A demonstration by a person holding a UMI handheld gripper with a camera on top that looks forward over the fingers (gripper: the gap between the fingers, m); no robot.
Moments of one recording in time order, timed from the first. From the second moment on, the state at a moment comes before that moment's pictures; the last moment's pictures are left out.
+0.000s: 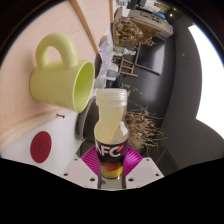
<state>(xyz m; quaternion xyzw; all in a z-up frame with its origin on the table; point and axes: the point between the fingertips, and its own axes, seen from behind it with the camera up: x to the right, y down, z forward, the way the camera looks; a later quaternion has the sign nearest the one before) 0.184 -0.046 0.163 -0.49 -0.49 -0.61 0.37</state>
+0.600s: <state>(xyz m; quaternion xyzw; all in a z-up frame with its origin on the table) 0.203 -0.070 0.081 -0.84 0.02 -0.04 0.54</state>
